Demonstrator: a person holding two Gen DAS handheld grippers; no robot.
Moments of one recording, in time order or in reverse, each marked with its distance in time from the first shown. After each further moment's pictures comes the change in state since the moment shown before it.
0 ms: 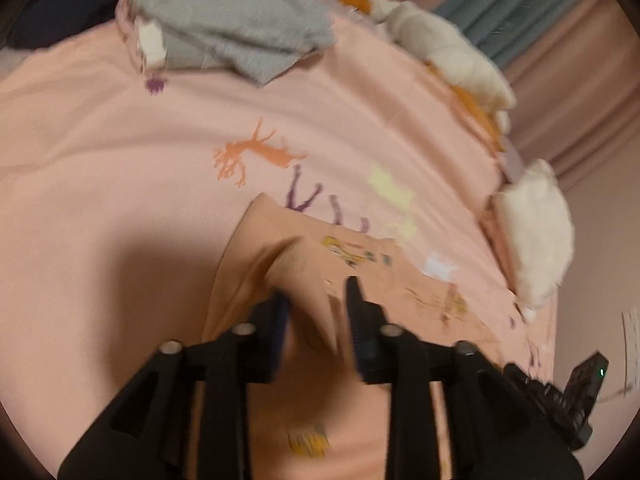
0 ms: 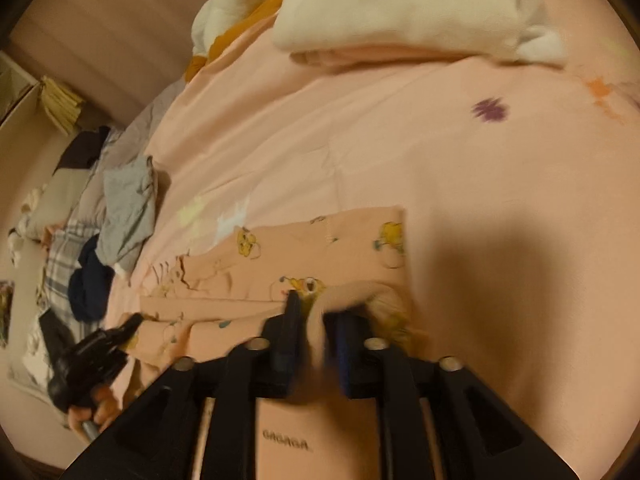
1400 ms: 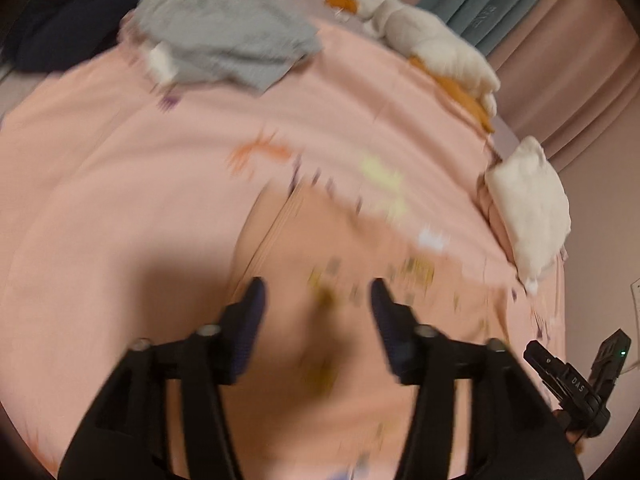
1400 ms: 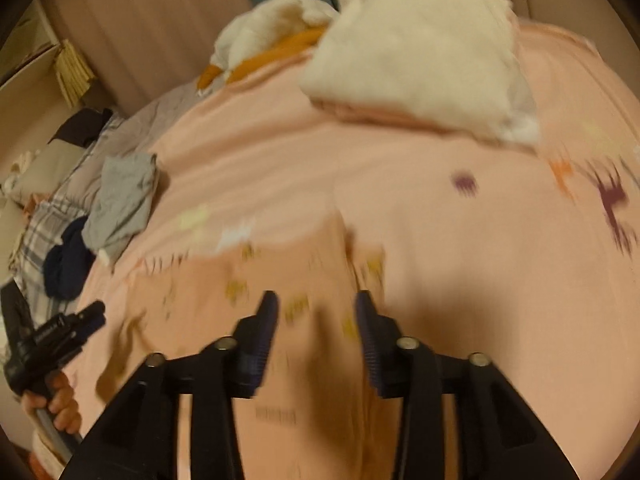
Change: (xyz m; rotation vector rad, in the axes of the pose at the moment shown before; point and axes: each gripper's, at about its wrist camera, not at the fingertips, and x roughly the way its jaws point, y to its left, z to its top) left arm -0.037 0.002 -0.023 0.034 0.044 0.046; right arm -0.039 0.019 -0.009 -0.138 -0.094 -0.111
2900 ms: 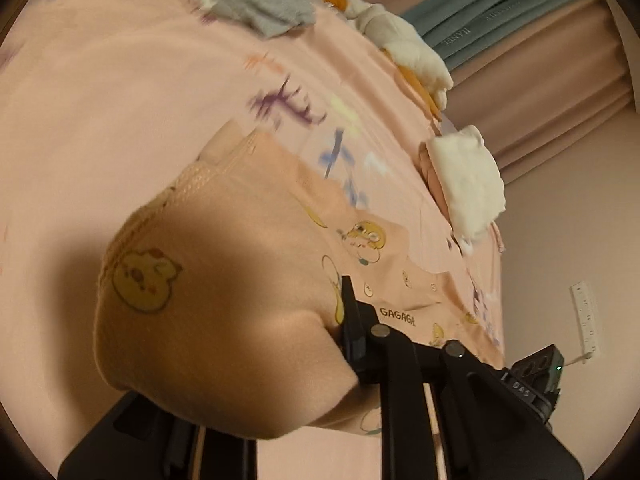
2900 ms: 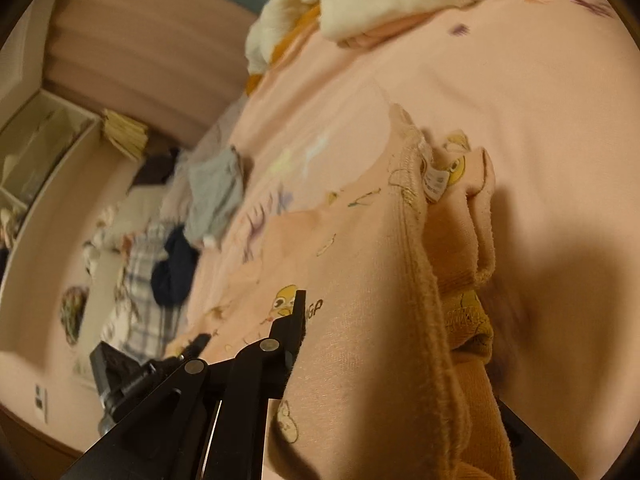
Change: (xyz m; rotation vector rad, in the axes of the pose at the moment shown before) left arm -0.047 0.013 -0.146 -0.136 -0.017 -0.237; right arm -0.026 0.006 -0.113 0.273 0.031 0.388
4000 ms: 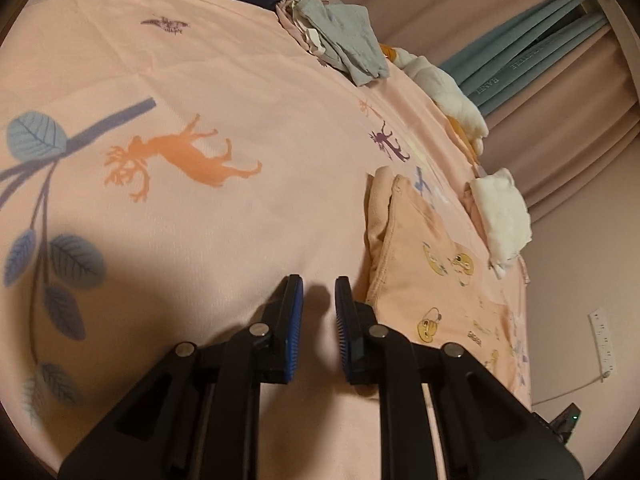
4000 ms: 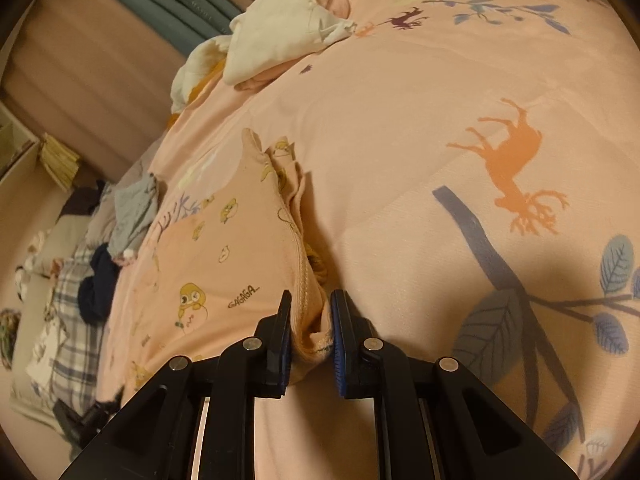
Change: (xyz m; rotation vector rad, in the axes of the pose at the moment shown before) left arm -0.078 0.098 -0.035 -0.051 -0.180 0.077; right arm -0.074 -0.056 -0.077 0.057 -0.212 -0.305
